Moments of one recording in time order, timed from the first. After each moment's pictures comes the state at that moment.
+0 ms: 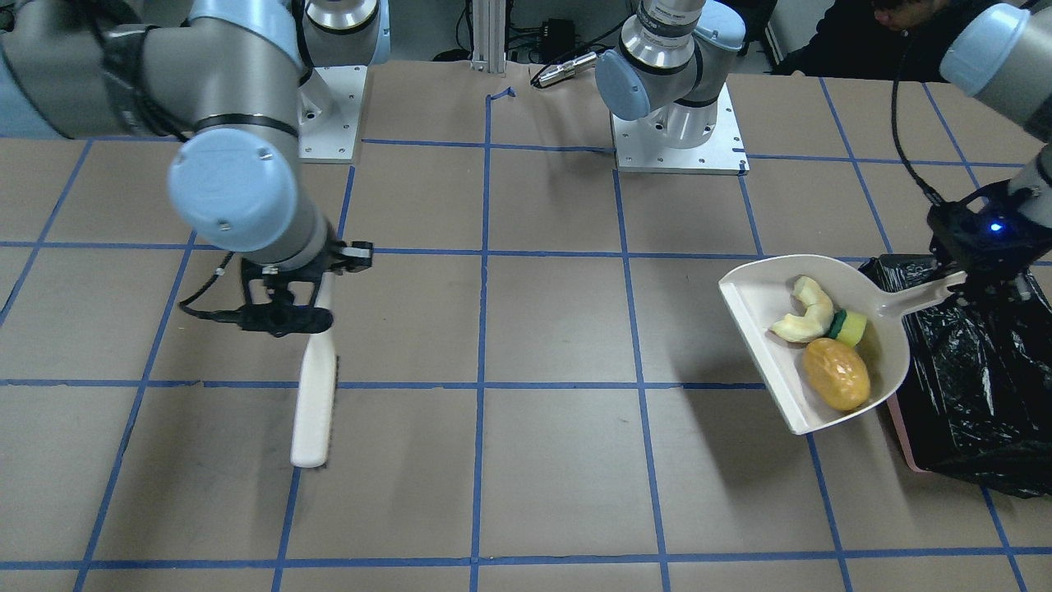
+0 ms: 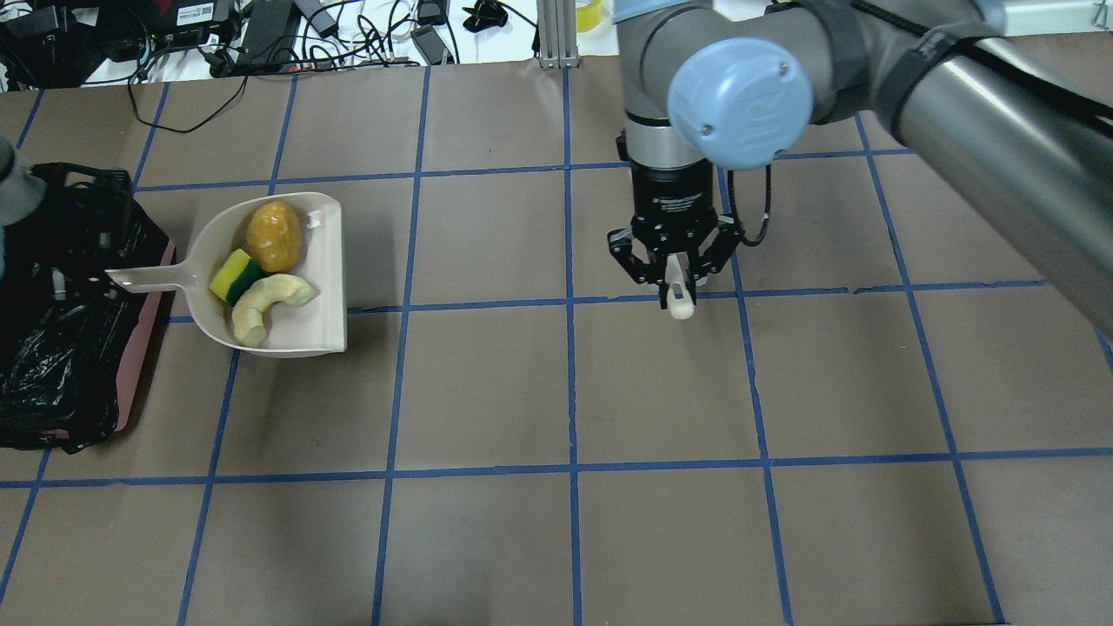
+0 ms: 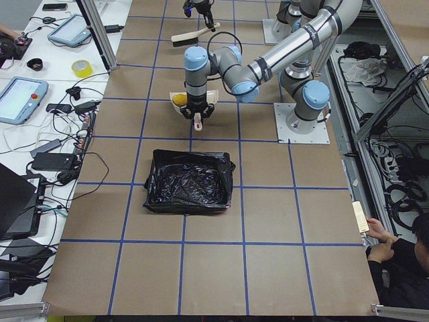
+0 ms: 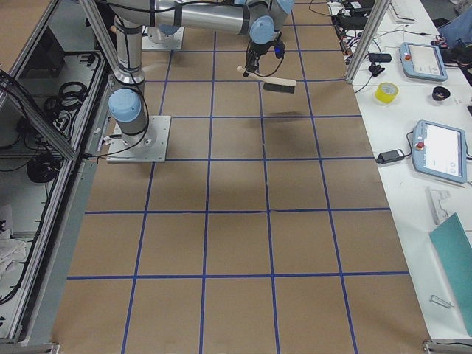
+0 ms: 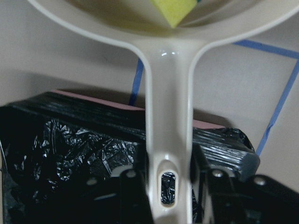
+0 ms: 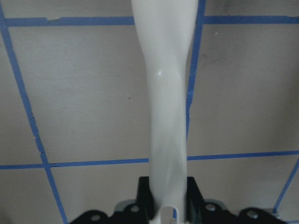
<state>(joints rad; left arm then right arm) -0.94 -1.69 -1.73 -1.24 1.64 1.93 1.63 -1.29 1.51 -1.41 -1.59 0.09</state>
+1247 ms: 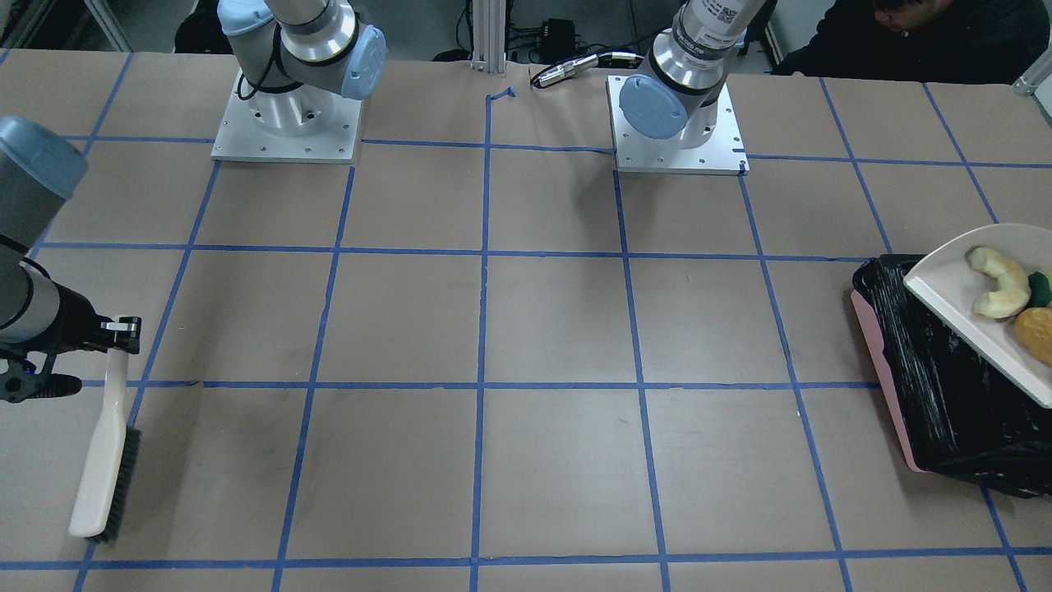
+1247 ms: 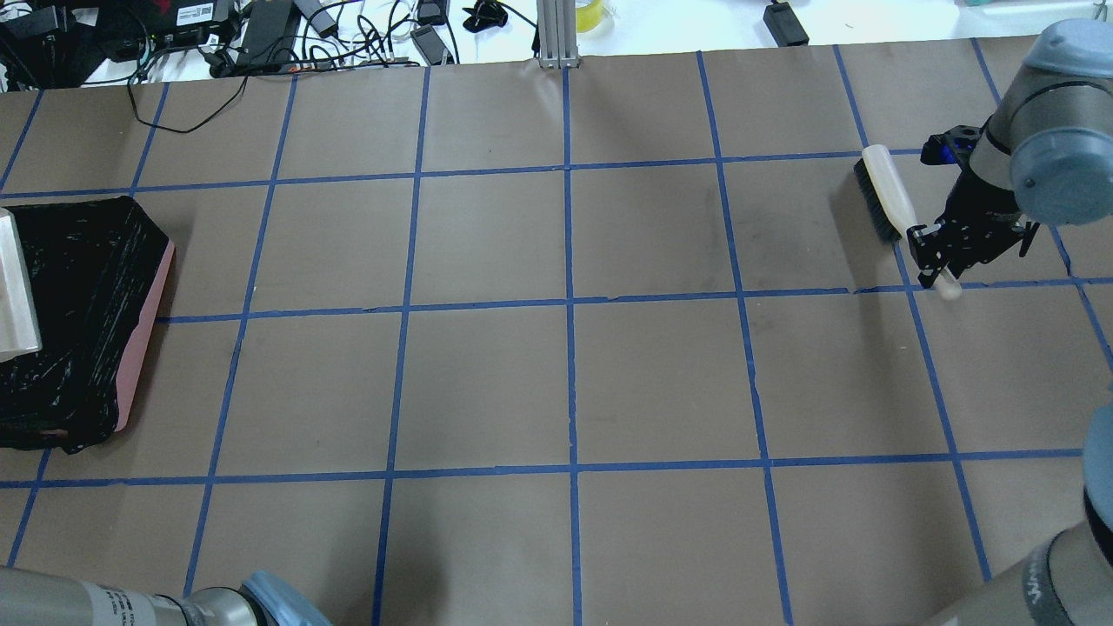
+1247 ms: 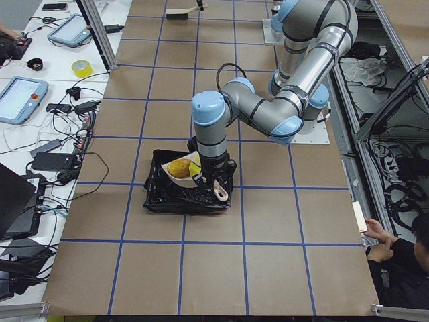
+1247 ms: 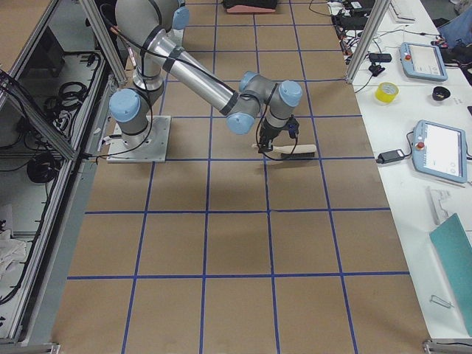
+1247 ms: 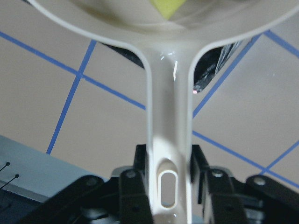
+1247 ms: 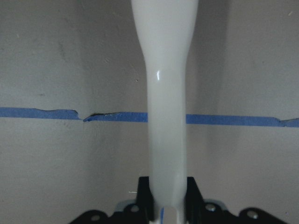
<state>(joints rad) -0.64 -1.84 -1.42 -1.24 1.87 2.08 1.17 -1.20 1.76 -1.93 -1.67 -0.43</state>
